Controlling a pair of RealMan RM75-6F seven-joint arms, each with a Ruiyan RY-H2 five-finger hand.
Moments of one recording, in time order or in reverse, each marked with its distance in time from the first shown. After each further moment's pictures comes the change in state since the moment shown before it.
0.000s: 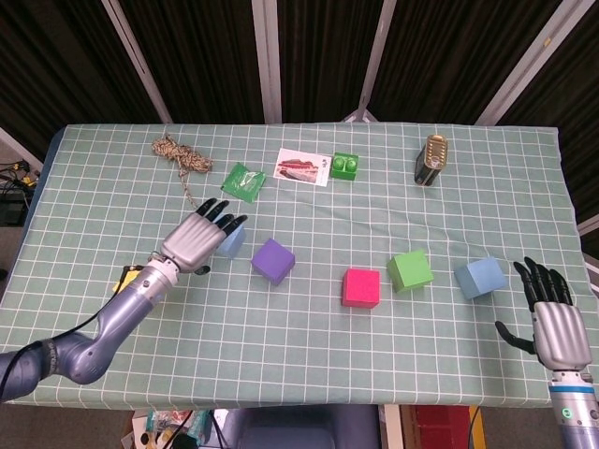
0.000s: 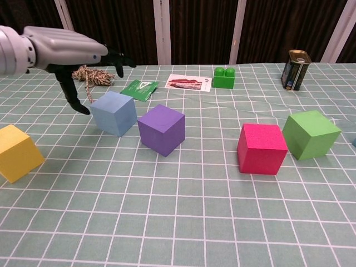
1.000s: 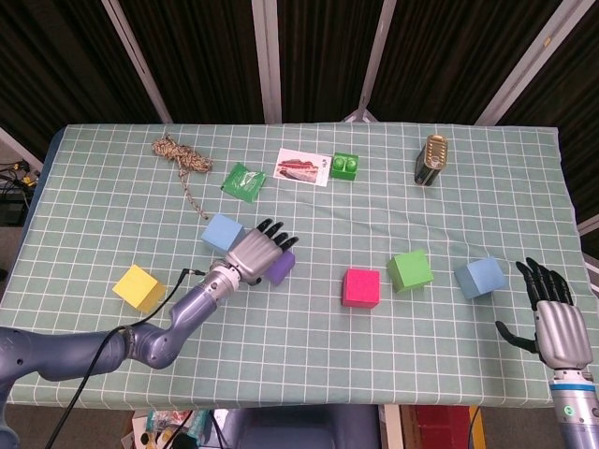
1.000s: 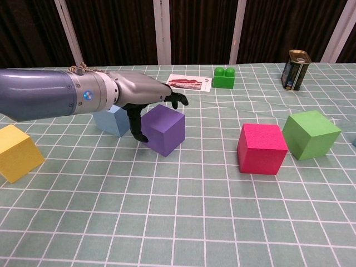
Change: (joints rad) left arm -0.234 -0.297 0.068 0.233 -0.179 -0.032 0.042; right arm 0.004 0.010 0.006 -0.011 0.031 -0.029 0.043
